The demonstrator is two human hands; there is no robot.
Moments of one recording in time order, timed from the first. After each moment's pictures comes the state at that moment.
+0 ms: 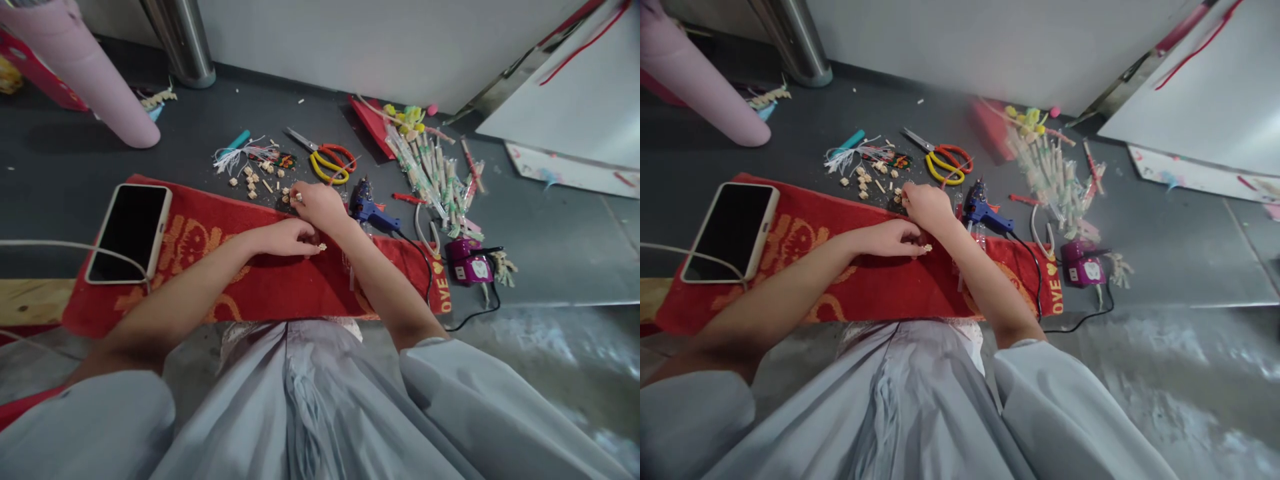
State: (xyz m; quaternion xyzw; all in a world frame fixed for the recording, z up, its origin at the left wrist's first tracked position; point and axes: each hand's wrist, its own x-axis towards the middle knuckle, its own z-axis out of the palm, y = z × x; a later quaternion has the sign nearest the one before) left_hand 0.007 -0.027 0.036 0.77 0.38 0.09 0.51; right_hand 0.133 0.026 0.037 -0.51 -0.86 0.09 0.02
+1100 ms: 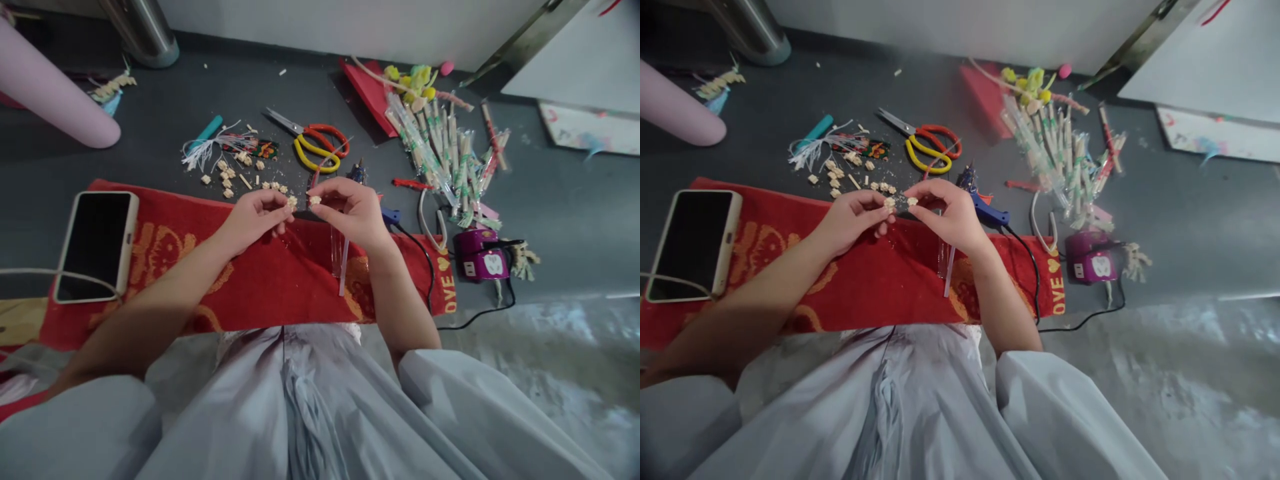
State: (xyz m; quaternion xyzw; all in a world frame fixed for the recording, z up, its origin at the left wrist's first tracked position) left_hand 0.008 -0.021 0.034 0.49 0.51 0.38 0.60; right_hand 0.213 0.006 0.031 -0.37 -0.72 0.42 0.42
